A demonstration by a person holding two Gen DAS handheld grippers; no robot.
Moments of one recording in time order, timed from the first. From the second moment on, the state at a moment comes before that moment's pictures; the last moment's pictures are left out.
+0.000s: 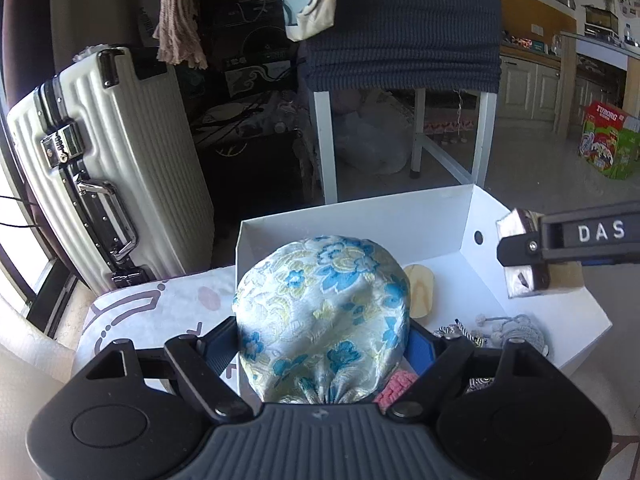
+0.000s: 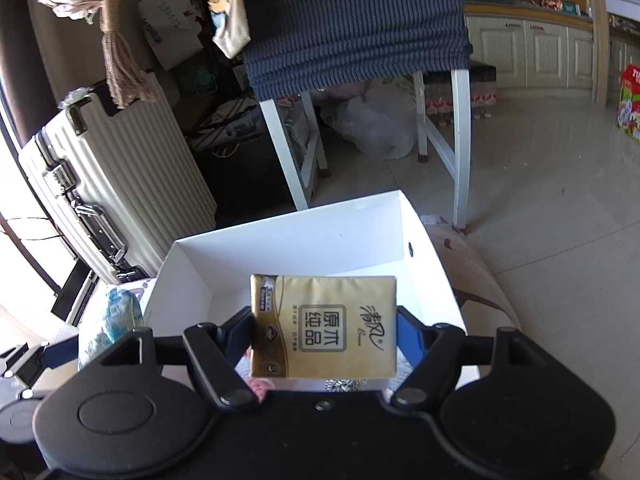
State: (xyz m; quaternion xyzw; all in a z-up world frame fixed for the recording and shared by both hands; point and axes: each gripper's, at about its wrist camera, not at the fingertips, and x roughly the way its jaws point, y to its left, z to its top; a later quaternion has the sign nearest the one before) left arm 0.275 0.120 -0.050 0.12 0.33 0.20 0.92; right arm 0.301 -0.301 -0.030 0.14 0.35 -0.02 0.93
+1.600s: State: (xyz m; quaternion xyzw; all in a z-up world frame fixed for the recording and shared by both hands) left arm 0.380 0.170 -0.072 0.12 0.44 0.19 0.87; right arm 0.355 -0.319 -0.066 0.14 0.41 -0.04 0.90
